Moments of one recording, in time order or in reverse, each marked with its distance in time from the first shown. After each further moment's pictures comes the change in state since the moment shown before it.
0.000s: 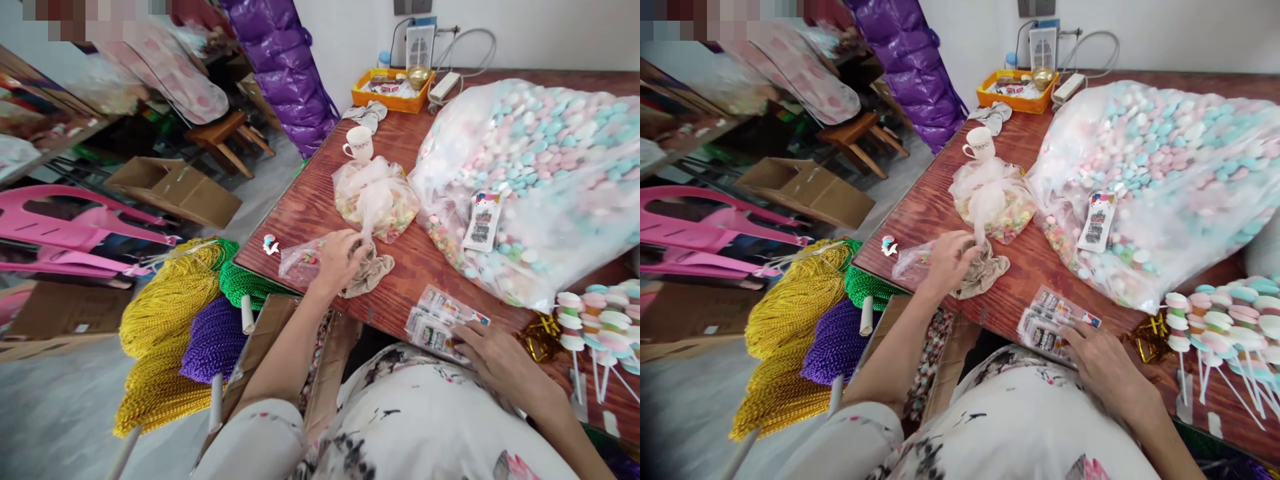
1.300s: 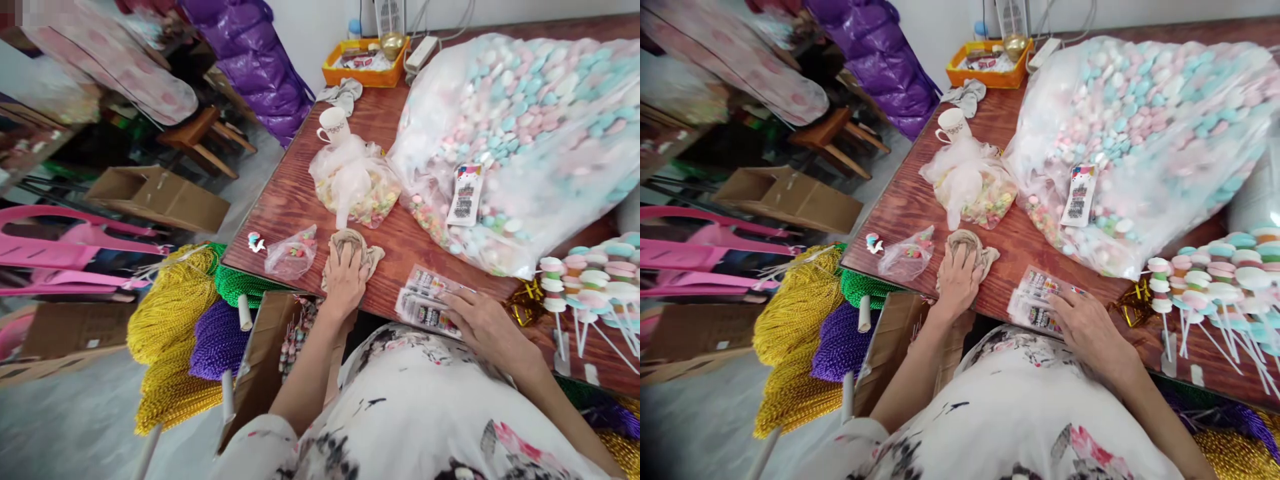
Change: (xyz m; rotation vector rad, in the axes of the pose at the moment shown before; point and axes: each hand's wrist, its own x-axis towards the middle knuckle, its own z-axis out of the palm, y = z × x) left_hand -0.068 0.045 0.026 0.198 -0.152 -0.067; right_hand -0.002 0.004 0.004 0.103 0.217 0.012
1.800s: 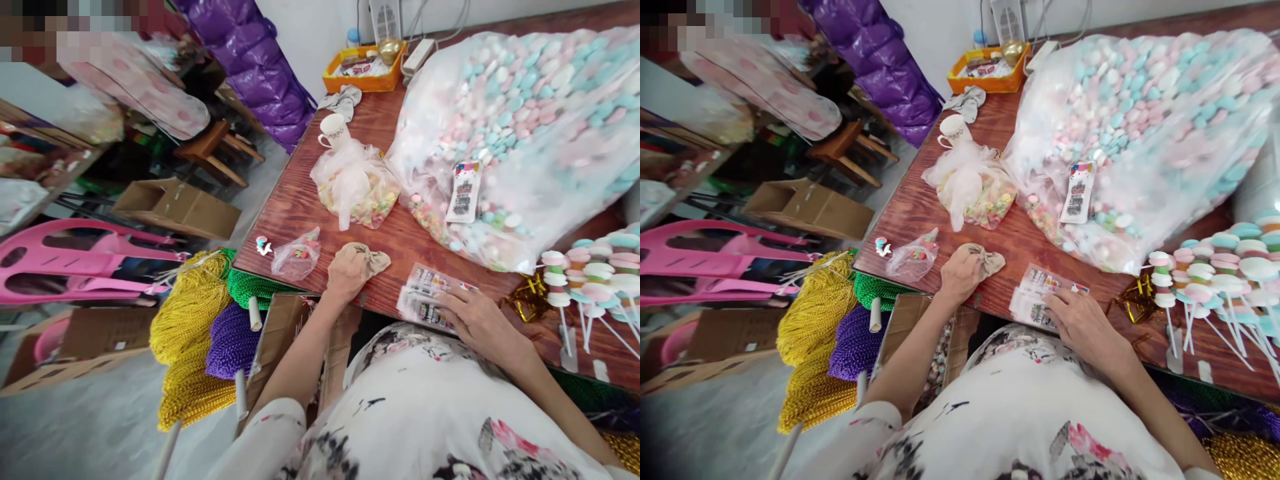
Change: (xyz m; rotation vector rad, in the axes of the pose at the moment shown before) left_hand 0.026 -0.015 0.000 -0.048 0.065 0.156; right_hand 0.003 -0.003 0.008 0.063 -0.019 -0.011
